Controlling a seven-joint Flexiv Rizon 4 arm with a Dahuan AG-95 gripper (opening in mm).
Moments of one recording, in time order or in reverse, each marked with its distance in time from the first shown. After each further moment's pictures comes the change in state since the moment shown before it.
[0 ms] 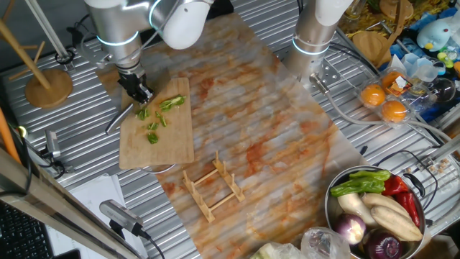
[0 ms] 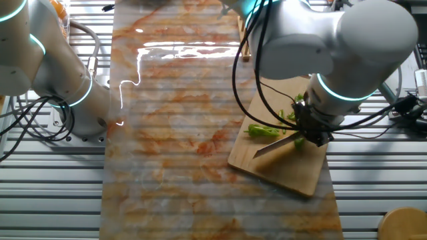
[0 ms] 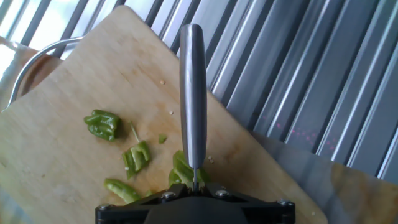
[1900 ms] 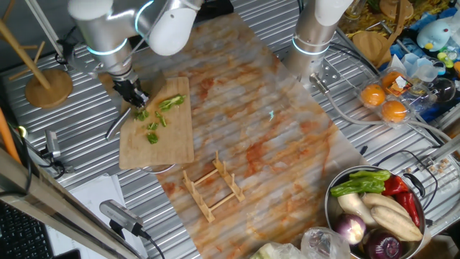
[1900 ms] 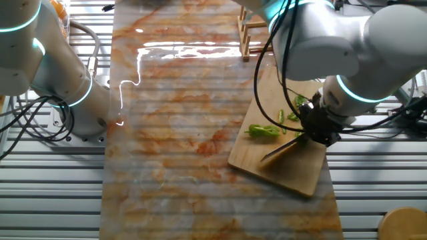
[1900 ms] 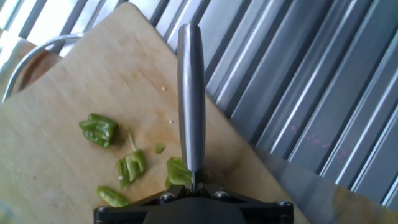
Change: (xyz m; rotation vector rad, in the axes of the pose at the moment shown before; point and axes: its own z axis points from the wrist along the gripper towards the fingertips) arm -0.013 -0.005 0.012 -0.017 0.058 -0.081
